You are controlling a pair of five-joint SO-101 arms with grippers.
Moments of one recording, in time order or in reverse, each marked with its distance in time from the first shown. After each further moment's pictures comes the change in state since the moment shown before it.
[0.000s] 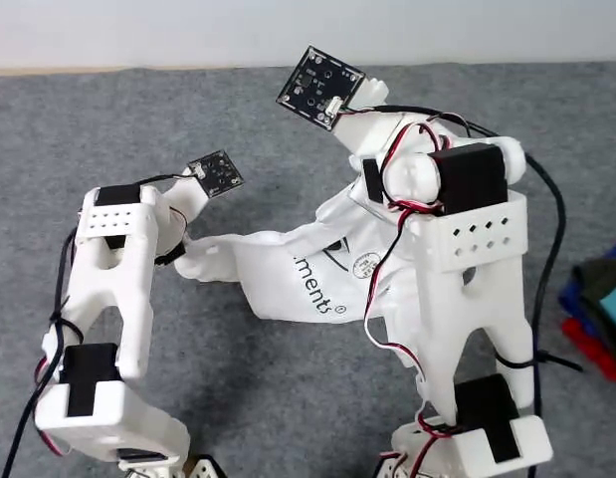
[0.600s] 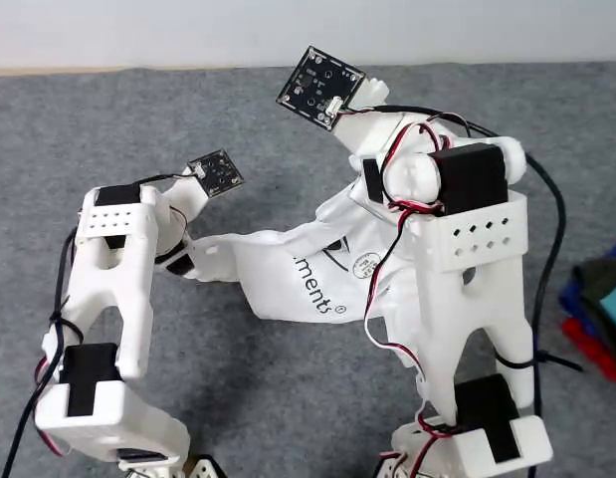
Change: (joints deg) left arm 0.0 0.6 0.0 -1.9 -0.4; right arm 0.0 0.0 0.0 0.0 0.0
